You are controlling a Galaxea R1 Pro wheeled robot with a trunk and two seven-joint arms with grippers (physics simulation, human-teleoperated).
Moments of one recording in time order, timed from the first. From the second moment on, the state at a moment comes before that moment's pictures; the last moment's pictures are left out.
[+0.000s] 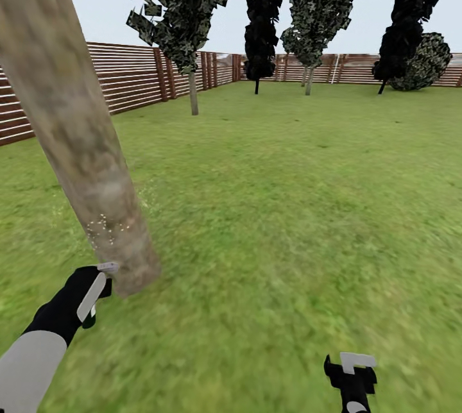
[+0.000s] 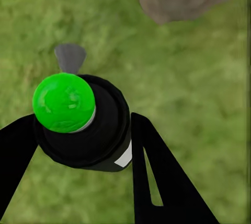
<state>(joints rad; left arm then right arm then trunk) -0.71 0.24 -0.02 -0.81 0.34 0.81 0.45 -0.52 -0.05 0.03 -0.03 0.07 -0.46 -0.40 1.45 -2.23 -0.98</state>
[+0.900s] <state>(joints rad) -0.70 0.22 -0.02 -0.76 0.35 0.80 0.45 -0.52 -0.05 0.03 -0.03 0.07 -0.46 -0.40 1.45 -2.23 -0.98</state>
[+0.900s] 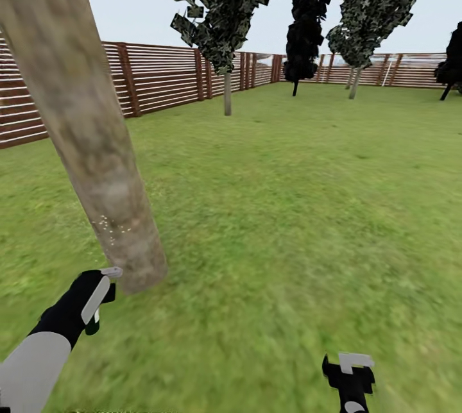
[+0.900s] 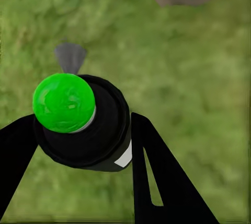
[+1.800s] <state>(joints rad) -0.70 0.21 -0.02 -0.76 0.35 0.80 0.45 -0.52 -0.05 0.03 -0.03 0.07 -0.46 -0.40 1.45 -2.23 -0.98</state>
